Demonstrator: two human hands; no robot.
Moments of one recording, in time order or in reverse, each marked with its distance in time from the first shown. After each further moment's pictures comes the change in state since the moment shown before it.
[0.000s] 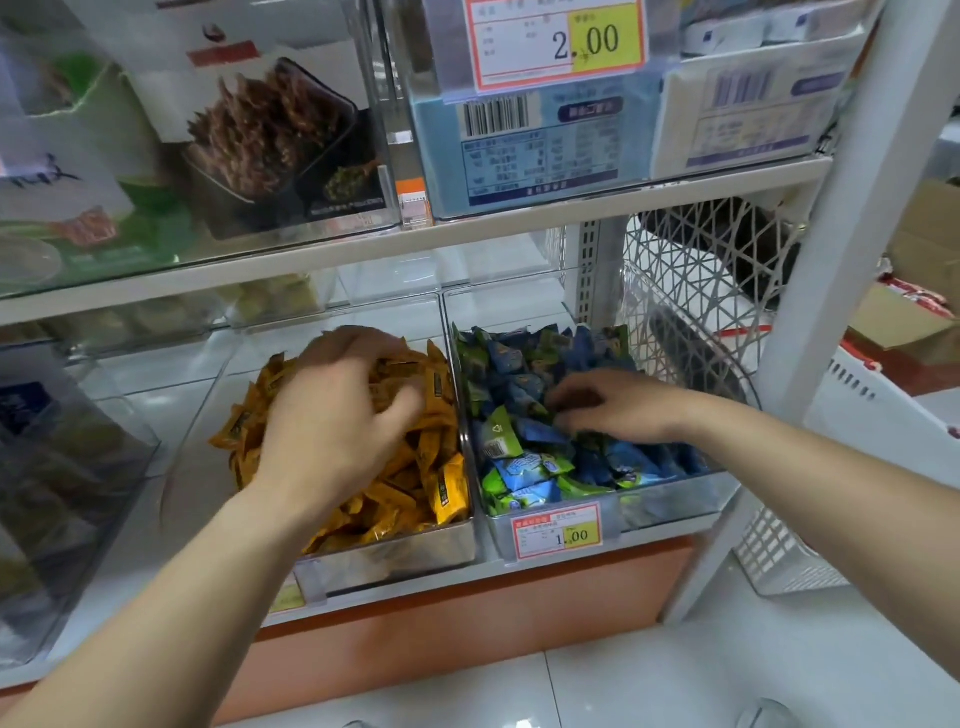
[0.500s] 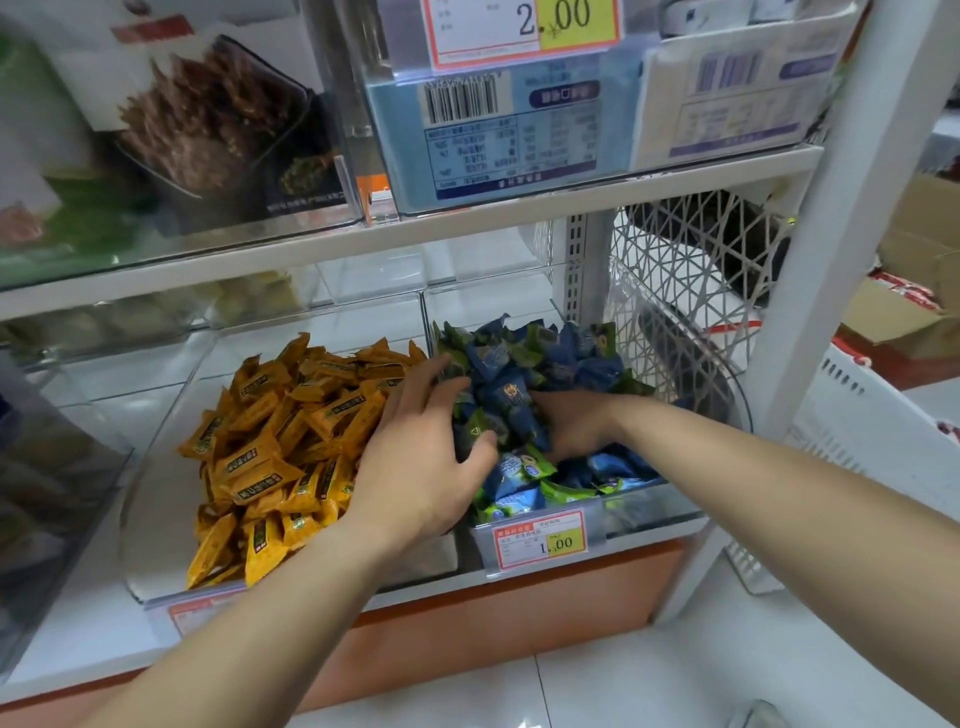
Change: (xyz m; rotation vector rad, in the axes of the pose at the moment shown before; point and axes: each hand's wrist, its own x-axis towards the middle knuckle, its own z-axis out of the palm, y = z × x) left_hand -0.013 0.041 0.072 -0.126 -0.142 0.030; right_hand 0.050 0.010 0.028 -0.129 -0.212 -0.008
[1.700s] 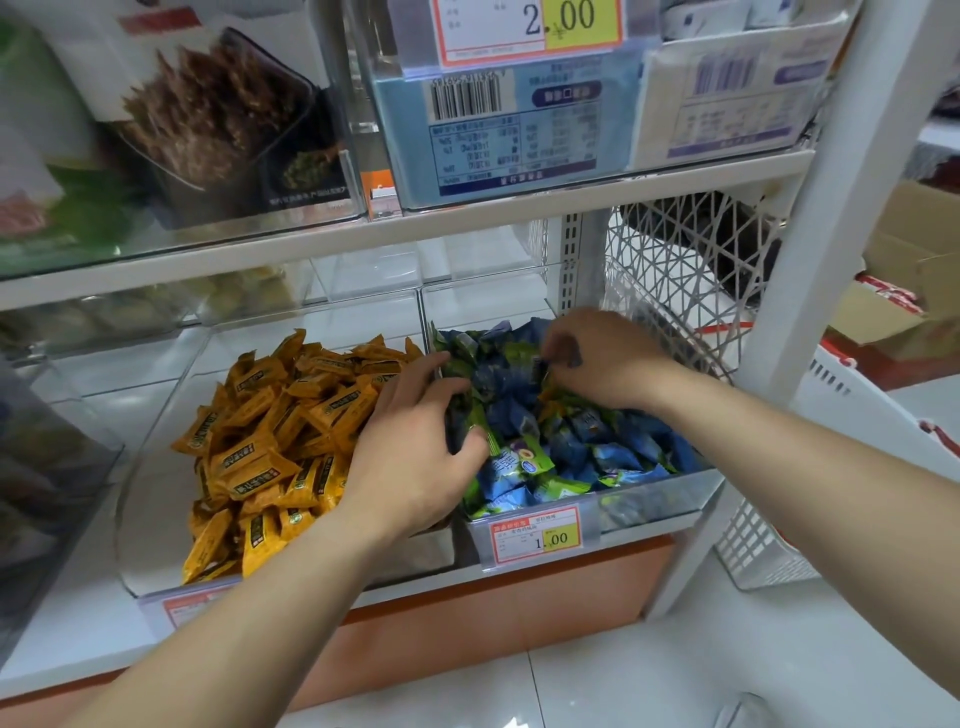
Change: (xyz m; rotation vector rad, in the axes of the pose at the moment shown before) left_hand 0.003 -0.008 0.000 -0.006 -0.007 0.017; right_hand -0.040 -0.005 -0.043 -0.085 0.569 0.029
